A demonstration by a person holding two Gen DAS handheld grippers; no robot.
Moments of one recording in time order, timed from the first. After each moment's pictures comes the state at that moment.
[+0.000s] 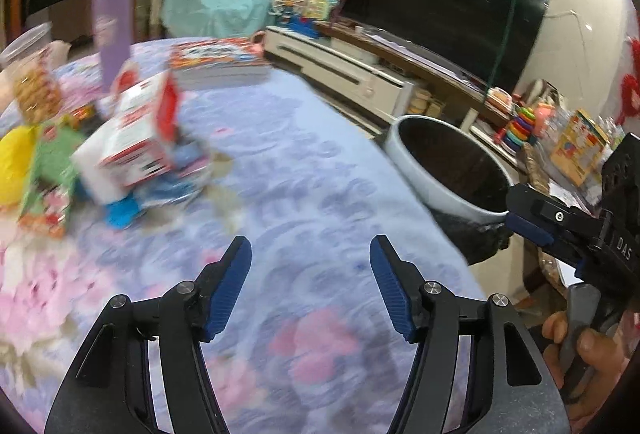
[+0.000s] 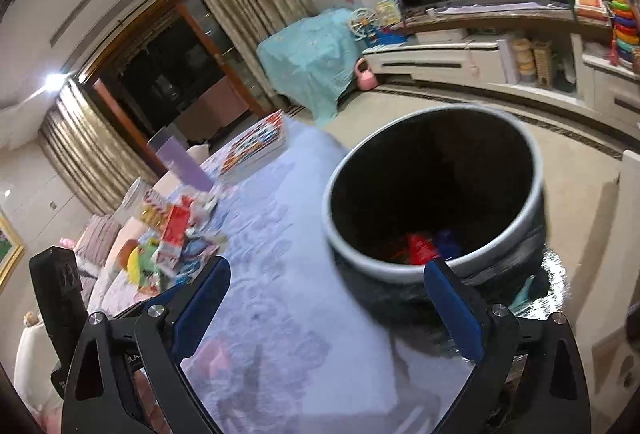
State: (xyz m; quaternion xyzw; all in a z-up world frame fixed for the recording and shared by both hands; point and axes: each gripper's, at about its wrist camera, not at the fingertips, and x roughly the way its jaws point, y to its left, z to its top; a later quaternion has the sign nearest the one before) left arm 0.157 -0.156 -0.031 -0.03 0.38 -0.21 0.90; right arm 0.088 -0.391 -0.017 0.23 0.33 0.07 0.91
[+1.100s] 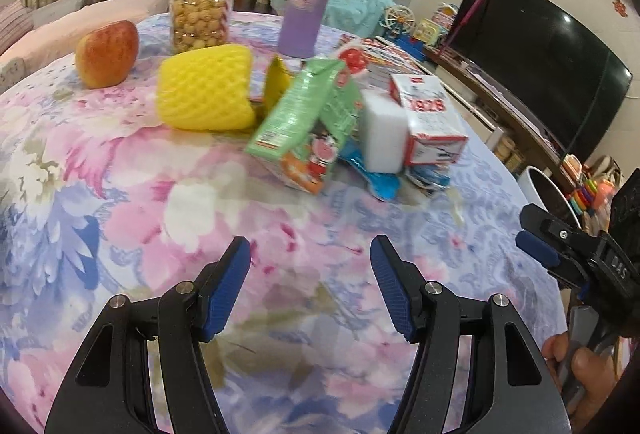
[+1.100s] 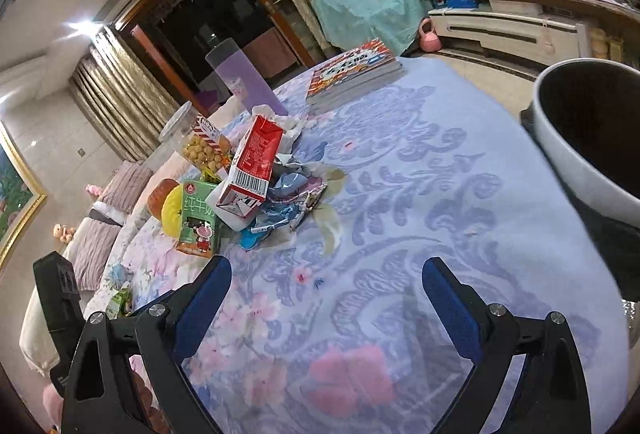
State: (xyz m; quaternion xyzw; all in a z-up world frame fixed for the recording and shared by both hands) left arm 0.160 0.014 -0.056 -0.11 0.39 -0.06 0.91; right arm 0.135 -0.242 -0.050 0.20 0.37 0.15 0.89
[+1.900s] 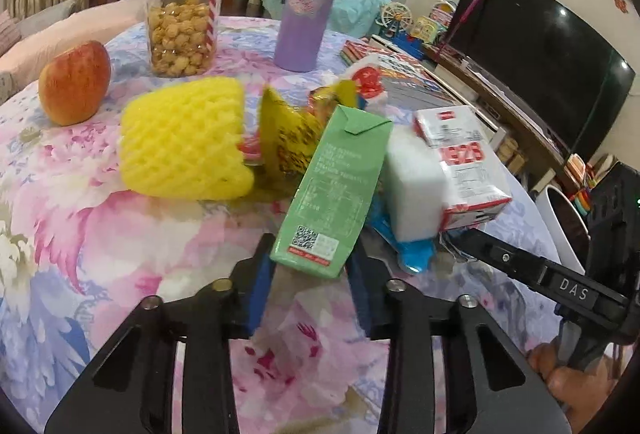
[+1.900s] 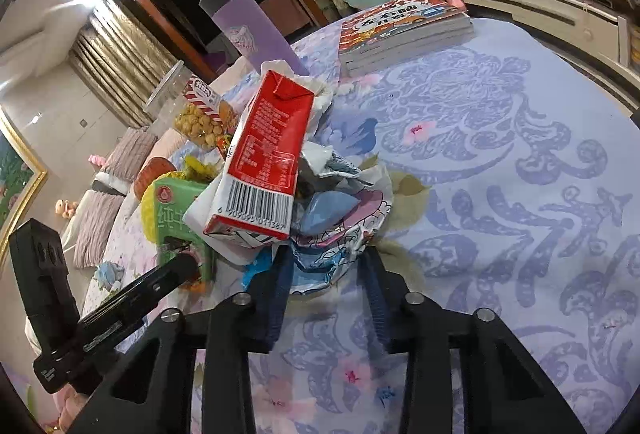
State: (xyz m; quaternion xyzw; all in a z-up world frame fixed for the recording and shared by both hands) left arm 0.221 0.021 -0.056 -0.09 0.39 -0.08 0.91; right arm 0.197 -0.196 -0.069 0.18 0.42 0.20 0.87
